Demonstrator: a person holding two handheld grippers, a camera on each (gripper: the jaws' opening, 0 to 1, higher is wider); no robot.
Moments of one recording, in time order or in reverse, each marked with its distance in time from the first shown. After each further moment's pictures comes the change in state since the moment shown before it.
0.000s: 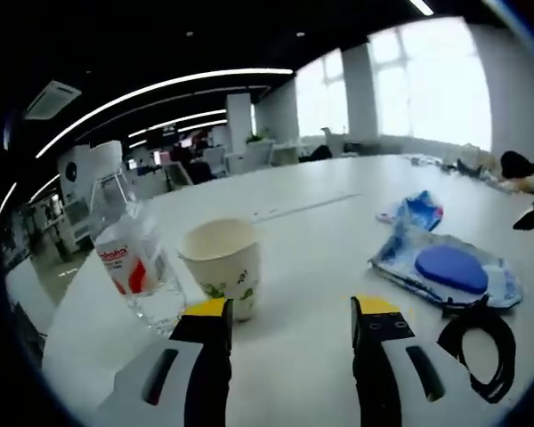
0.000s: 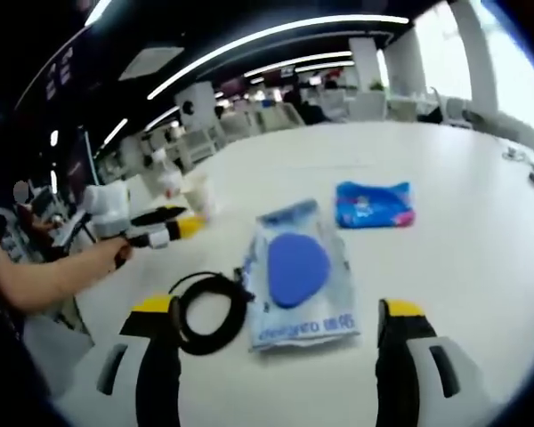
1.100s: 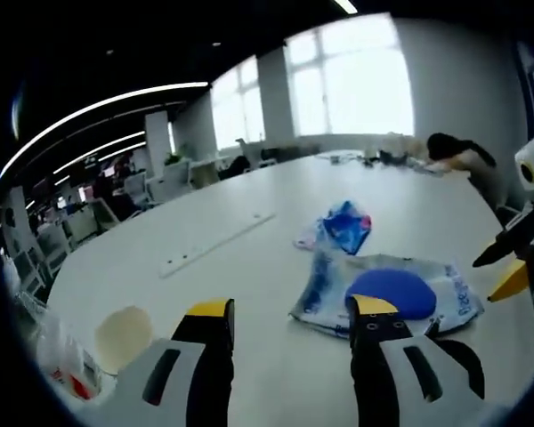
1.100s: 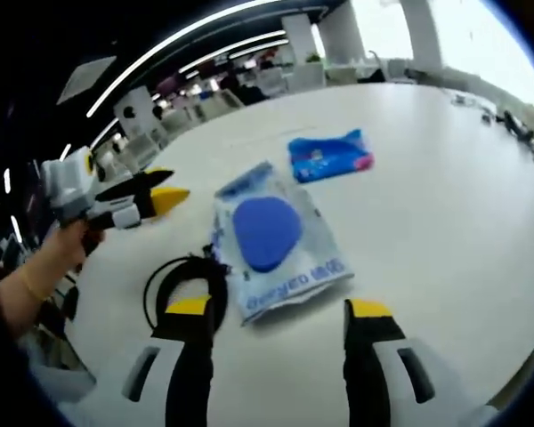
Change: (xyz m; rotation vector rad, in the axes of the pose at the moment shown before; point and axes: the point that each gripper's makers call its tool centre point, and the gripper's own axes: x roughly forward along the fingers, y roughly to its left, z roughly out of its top) left arm 0.038 -0.071 0.049 0.163 -0.019 -0.338; right arm 0.007 -0.010 -0.045 0.200 0.097 -0.203
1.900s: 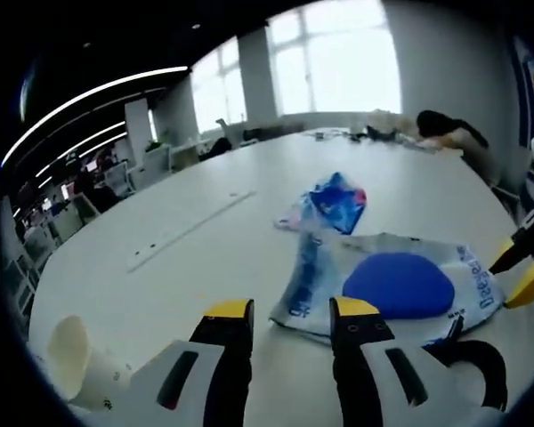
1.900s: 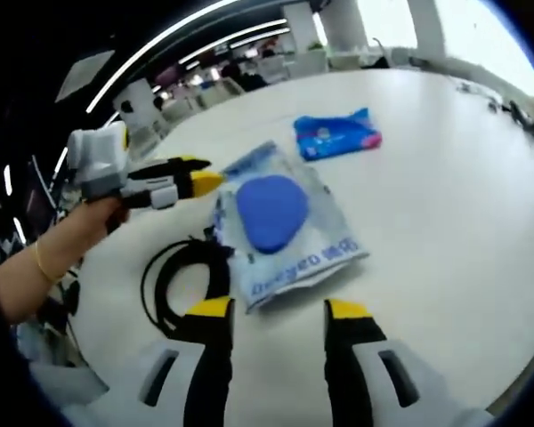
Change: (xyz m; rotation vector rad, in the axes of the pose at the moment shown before) left arm 0.046 -0.013 -0.027 0.005 0.083 -0.082; right arm 0.011 0.002 -0.017 0.037 0.055 0.023
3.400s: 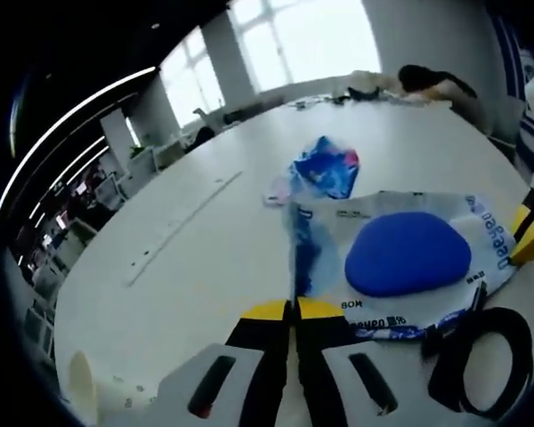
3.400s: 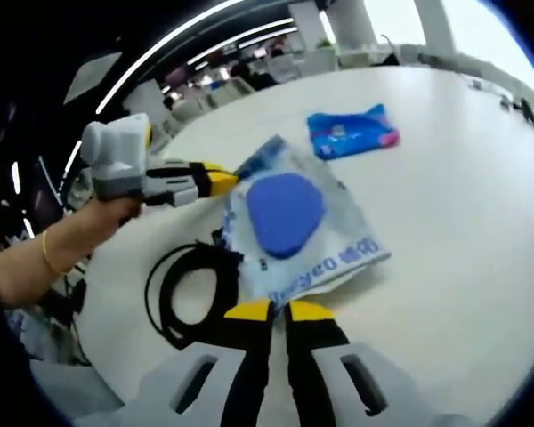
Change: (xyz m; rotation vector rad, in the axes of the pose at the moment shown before) left arm 0.007 -0.005 -0.010 0.203 0.142 0.012; right arm 0.013 0.010 0.002 -0.055 0.005 0.048
